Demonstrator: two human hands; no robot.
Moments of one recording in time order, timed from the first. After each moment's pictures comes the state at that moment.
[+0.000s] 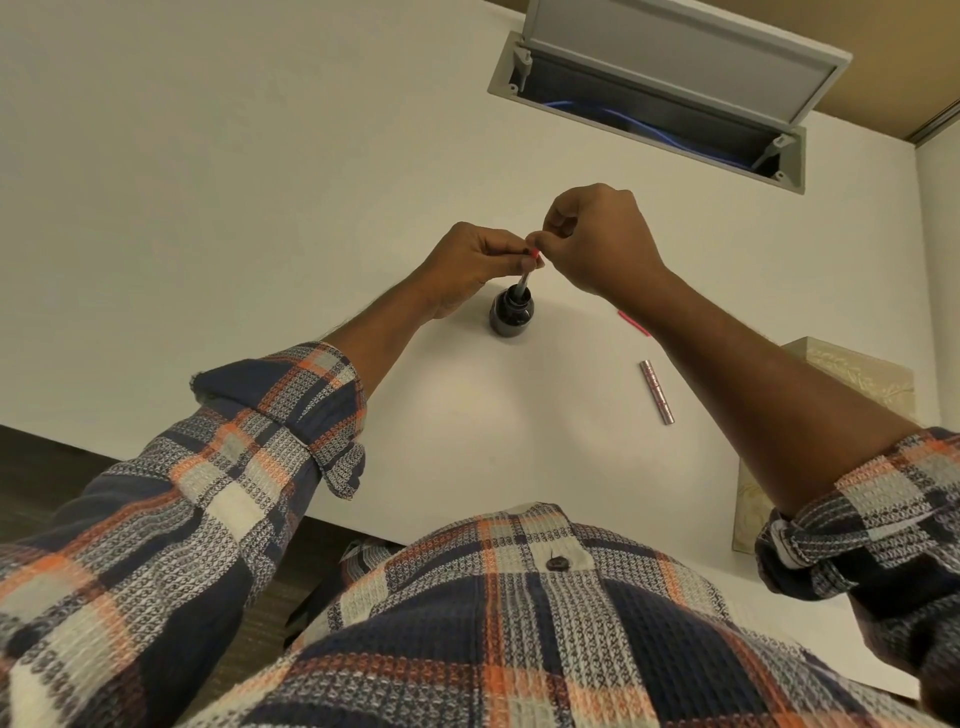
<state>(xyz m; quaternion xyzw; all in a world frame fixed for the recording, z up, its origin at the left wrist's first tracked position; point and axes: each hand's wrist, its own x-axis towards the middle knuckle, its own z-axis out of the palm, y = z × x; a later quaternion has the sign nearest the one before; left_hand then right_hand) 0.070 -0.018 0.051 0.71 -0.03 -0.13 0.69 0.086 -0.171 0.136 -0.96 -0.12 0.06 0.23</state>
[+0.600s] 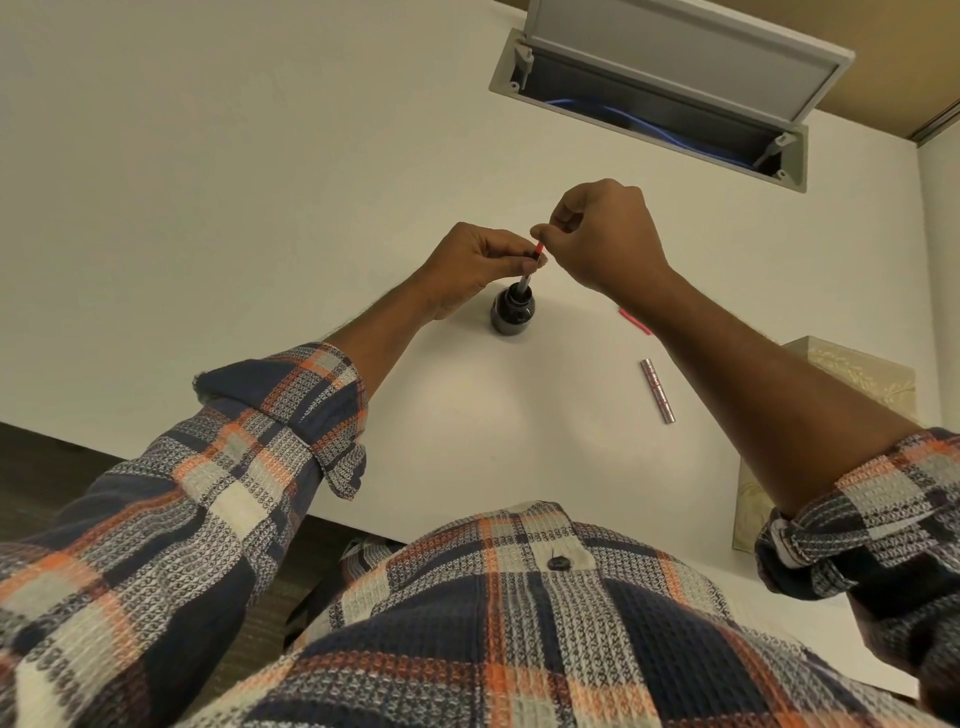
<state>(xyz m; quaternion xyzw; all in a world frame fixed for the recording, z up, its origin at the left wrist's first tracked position) 0.067 -0.018 0.050 0.70 -0.04 -0.11 0.70 0.087 -0.171 0.135 -0.97 -0.10 0.04 0.24</state>
